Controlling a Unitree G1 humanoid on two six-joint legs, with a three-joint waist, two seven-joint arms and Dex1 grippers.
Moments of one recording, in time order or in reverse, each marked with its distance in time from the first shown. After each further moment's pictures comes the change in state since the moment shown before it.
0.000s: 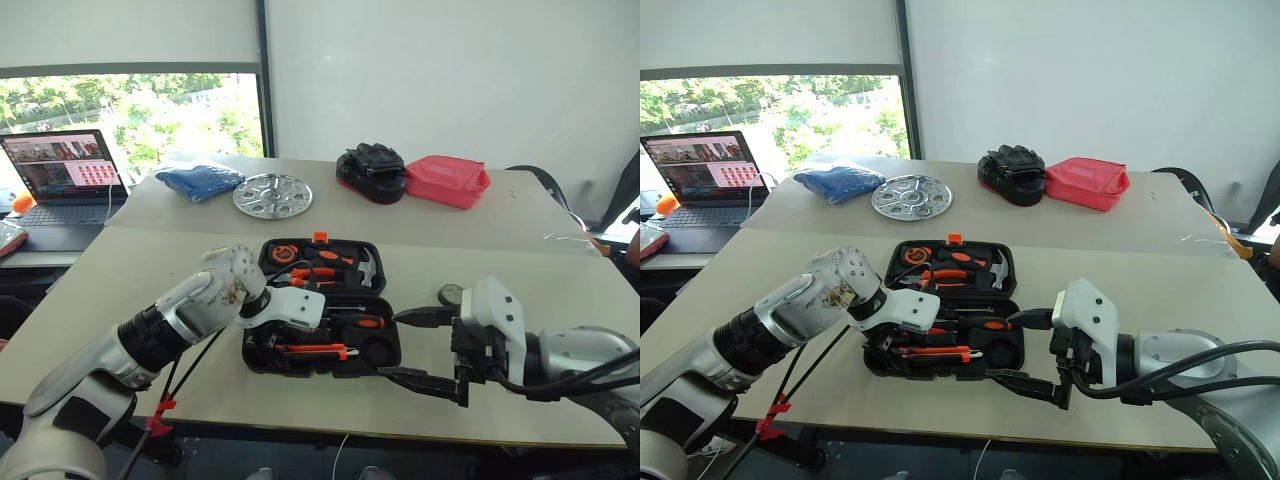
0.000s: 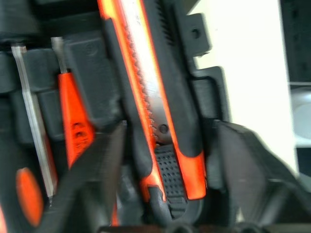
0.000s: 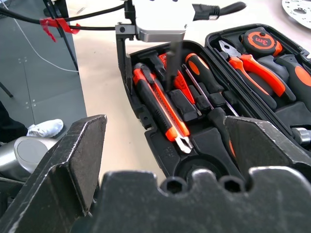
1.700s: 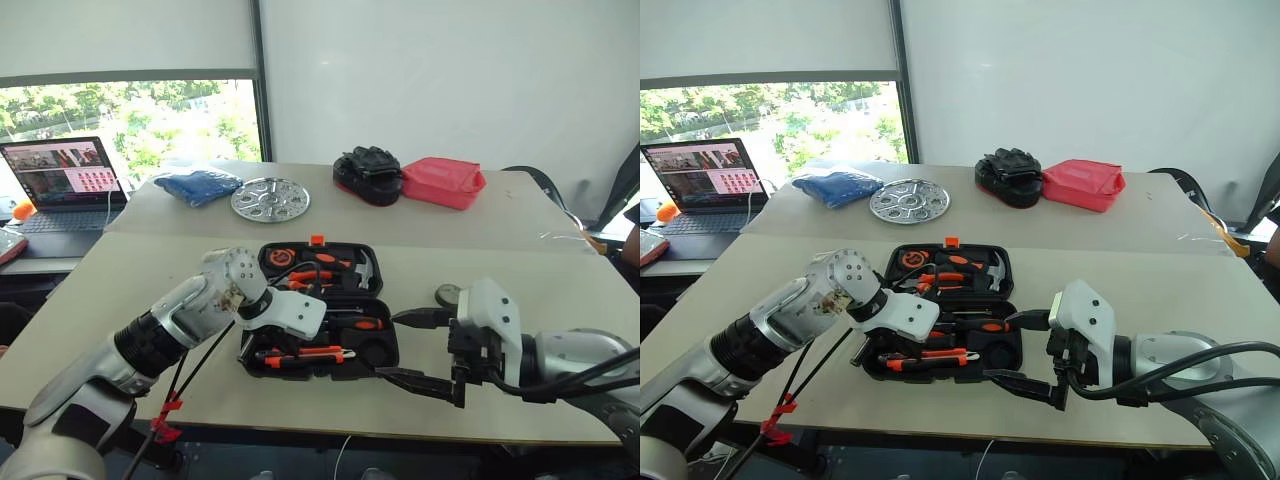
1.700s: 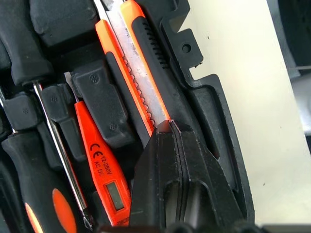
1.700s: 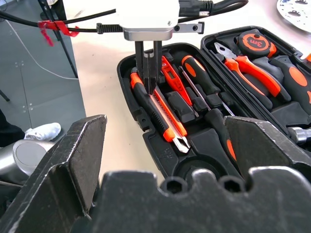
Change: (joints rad) left arm 0.064 -0.016 0.029 -0.018 0.055 -0.190 -0.016; right arm 0.000 0.000 0.012 -0.002 0.010 -0.001 -0.033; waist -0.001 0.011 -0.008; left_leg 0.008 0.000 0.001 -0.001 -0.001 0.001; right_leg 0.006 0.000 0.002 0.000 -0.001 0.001
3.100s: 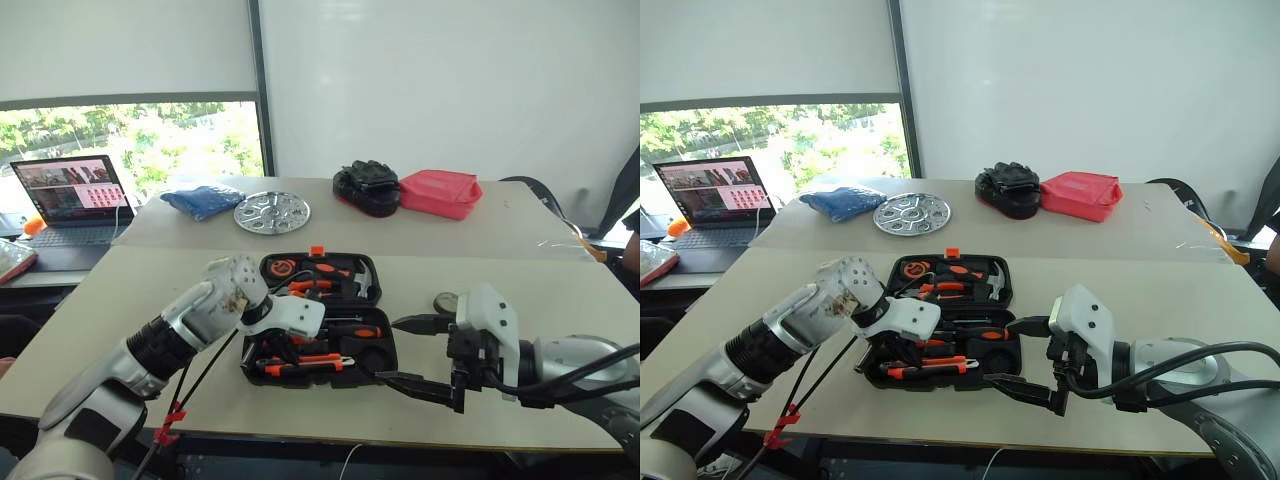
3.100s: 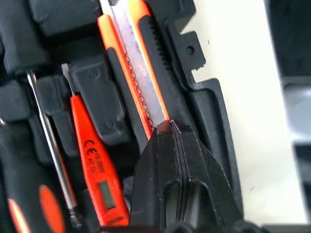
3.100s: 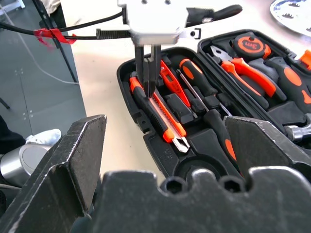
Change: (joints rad) left arm -0.012 -0.019 0.006 0.107 -0.113 0.109 -0.036; right arm 0.028 -0.006 0.005 0.004 0.030 0.007 -0.021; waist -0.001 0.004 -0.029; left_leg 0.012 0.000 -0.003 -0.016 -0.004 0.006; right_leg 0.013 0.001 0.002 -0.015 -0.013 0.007
